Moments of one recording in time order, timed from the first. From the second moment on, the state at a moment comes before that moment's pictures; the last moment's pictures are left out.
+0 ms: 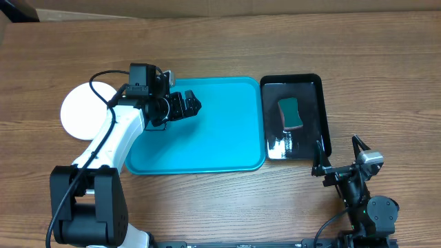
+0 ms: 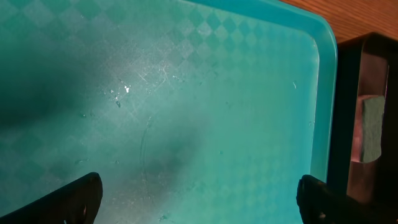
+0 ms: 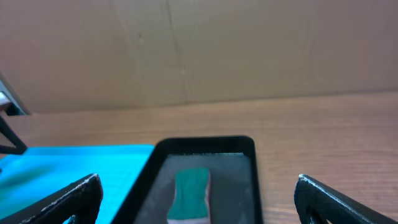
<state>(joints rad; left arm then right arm) -0.07 1.71 1.11 -0.53 0.41 -0.31 0.01 0.01 0.02 -0.02 -0.18 0.14</state>
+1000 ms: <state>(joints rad) -0.07 1.71 1.11 -0.54 0.41 -0.31 0.01 0.01 0.02 -0.02 -0.16 0.01</state>
